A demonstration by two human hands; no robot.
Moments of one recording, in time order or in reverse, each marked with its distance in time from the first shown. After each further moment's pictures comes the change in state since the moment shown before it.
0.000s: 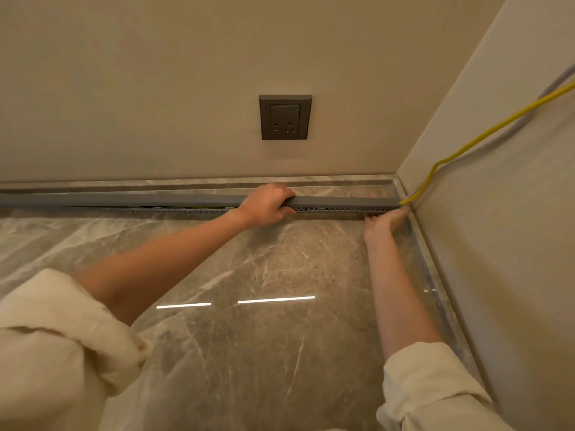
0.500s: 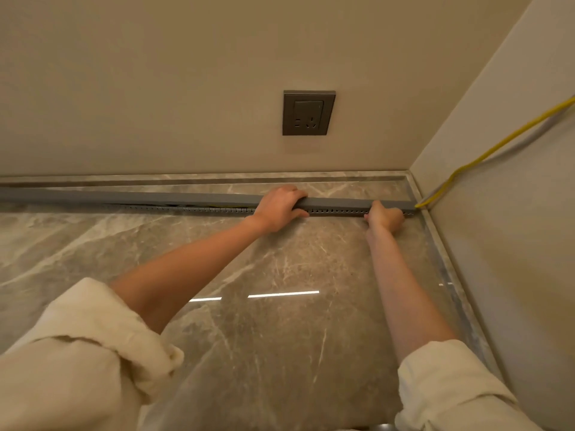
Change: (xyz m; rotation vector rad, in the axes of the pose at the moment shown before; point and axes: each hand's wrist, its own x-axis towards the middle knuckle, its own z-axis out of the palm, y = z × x) left_hand -0.022 -0.007 0.011 -0.072 0.041 -0.086; right_hand -0.008 0.036 0.014 -0.602 0.176 -0.173
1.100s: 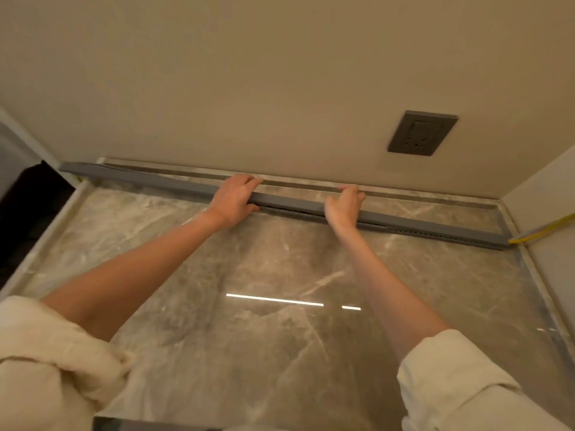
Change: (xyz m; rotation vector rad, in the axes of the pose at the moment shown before) left_hand -0.160 -0.194 -0.110 0.225 0.114 -0.253; right_hand -0.210 0.020 0.150 -0.485 -0.396 -0.601
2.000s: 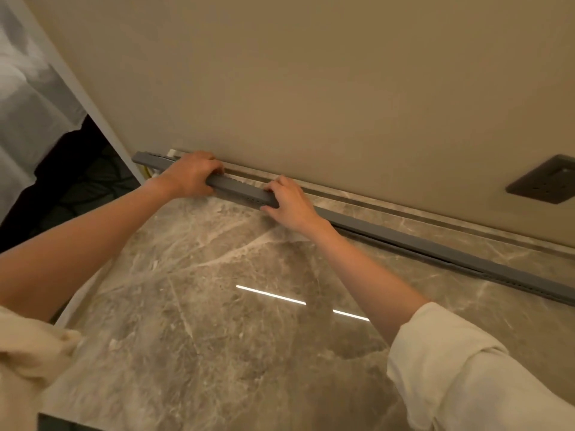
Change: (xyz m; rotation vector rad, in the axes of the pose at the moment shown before) left_hand -0.046 -0.240 -0.075 0.078 -0.175 -0.103; right_hand -0.060 -0.132 0.200 -0.477 -0.608 -0.881
